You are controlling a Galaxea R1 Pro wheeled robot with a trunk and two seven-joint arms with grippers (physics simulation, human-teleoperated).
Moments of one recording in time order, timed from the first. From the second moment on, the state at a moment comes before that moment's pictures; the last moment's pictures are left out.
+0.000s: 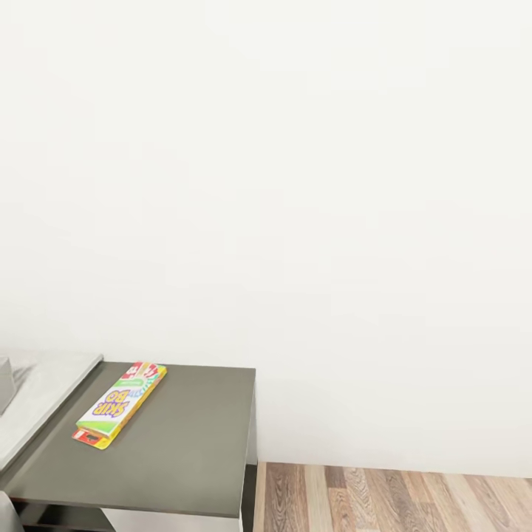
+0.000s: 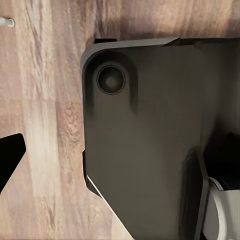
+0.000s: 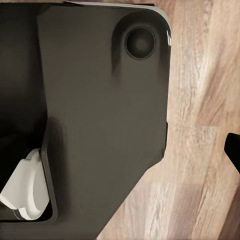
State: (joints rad) left arm 0.00 0.00 0.00 -0.05 -0.01 -0.14 0.00; right arm 0.00 0.02 0.00 0.00 0.00 -0.10 0.00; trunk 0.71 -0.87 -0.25
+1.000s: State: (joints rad) left arm 0.00 0.00 0.00 -0.07 0.00 -0.14 -0.01; right arm 0.00 0.02 -0.01 0.00 -0.01 -0.12 0.00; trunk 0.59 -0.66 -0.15
